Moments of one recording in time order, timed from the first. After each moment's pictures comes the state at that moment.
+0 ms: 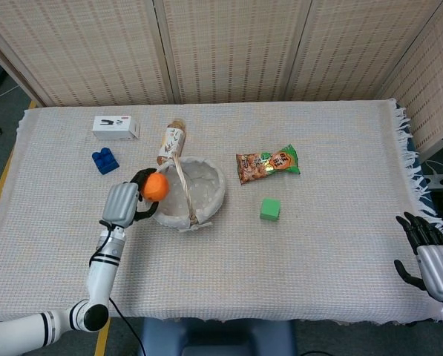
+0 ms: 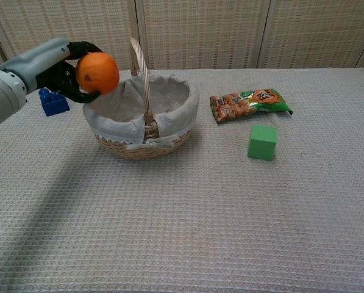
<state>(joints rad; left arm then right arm) -0.65 -1.62 -0.36 -1.56 1.03 1.19 0.35 0.07 -0.95 0.02 -1.72 -1.47 1.38 -0.01</state>
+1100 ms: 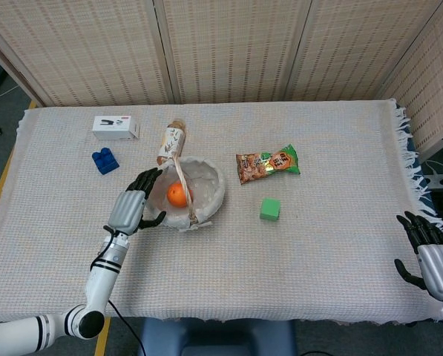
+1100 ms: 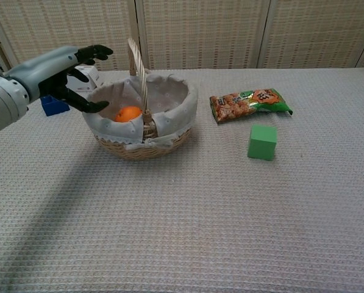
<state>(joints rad) -0.65 -1.57 -0.30 -1.62 1.05 1.16 0.28 0.07 -0.95 0.02 -1.72 -1.47 1.38 0.00</state>
